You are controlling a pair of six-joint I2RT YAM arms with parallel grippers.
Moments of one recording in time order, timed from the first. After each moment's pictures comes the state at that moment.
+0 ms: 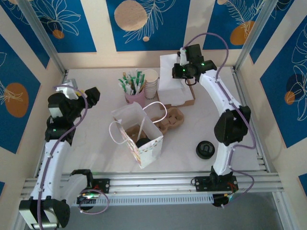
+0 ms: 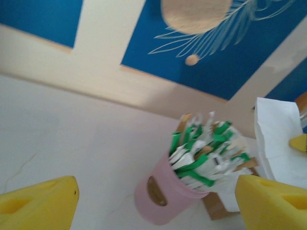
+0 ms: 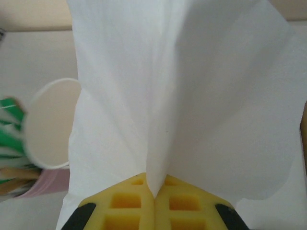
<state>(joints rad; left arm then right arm) 0.03 0.89 0.86 -0.16 0.32 -0.40 0.29 1.88 1.90 -0.79 -0.21 0.26</state>
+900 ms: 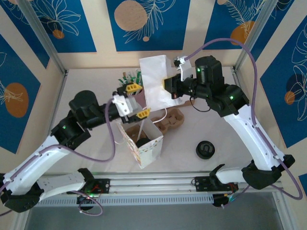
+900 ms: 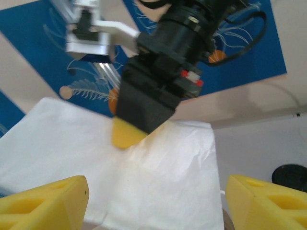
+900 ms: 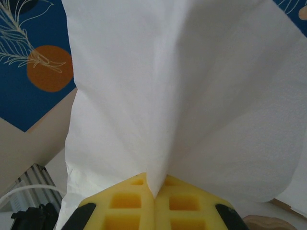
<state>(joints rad) -0.88 1.00 1.27 -0.30 0.24 0.57 0.63 1.31 1.73 -0.83 -0.24 0.24</state>
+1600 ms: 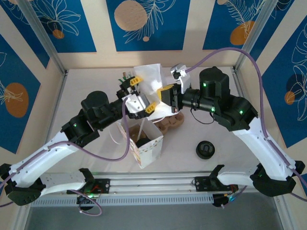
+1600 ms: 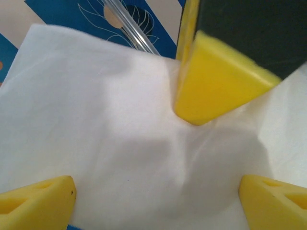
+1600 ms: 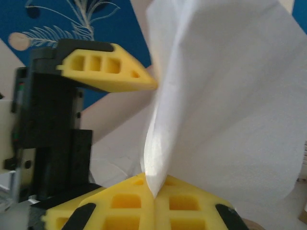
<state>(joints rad) -0.94 1.06 1.27 -0.23 -0.04 0.64 0.80 1.18 1.67 -0.78 -0.25 0.24</state>
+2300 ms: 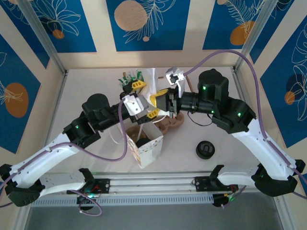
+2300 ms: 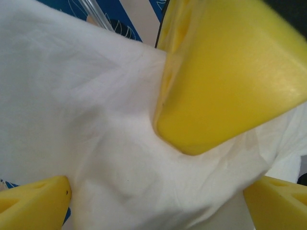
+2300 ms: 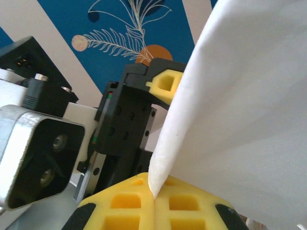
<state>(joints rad) -0.94 1.04 1.21 -0.16 0.07 0.51 0.85 1.17 1.64 -0.68 -0.40 0.29</state>
